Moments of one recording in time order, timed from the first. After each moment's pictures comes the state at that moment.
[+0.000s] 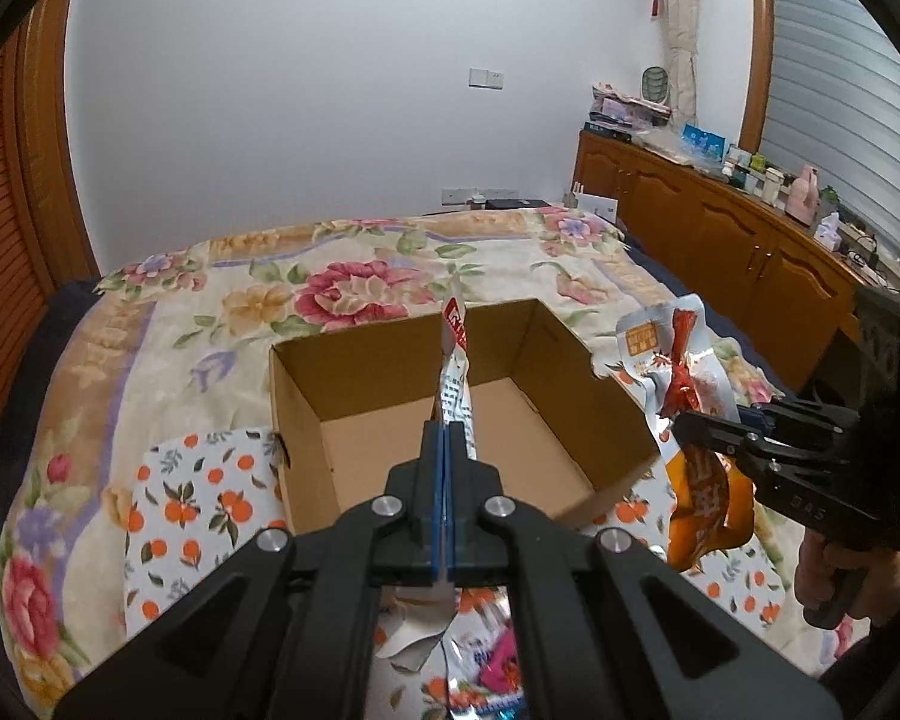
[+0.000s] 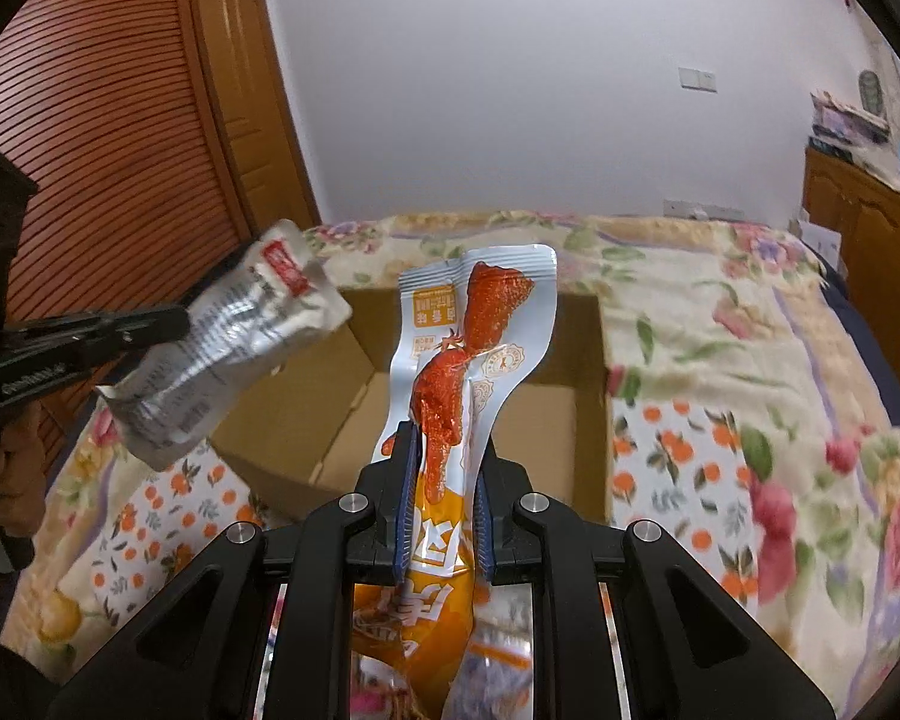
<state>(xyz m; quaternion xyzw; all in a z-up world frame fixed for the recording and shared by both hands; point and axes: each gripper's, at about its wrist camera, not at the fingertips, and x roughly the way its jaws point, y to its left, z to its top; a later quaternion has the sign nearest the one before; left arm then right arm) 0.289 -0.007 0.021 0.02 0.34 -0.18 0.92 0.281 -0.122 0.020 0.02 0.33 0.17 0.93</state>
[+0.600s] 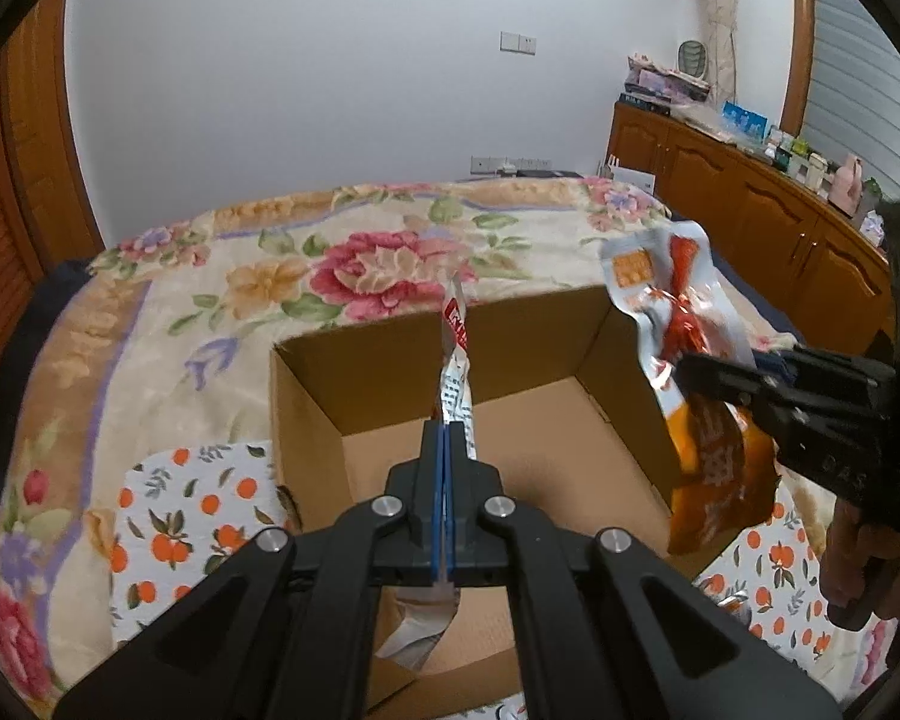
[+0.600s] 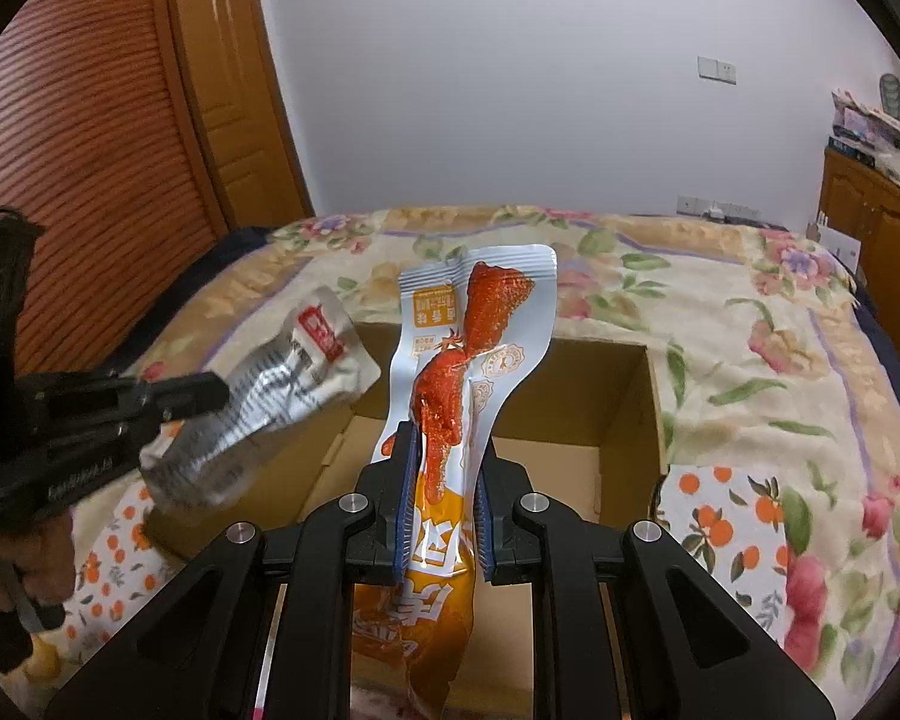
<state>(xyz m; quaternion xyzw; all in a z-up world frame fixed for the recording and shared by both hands) 0.377 -0.007 -0.038 0.03 0.37 -0.16 0.91 0.388 -0.098 -0.004 0.01 0.35 0.17 0.92</state>
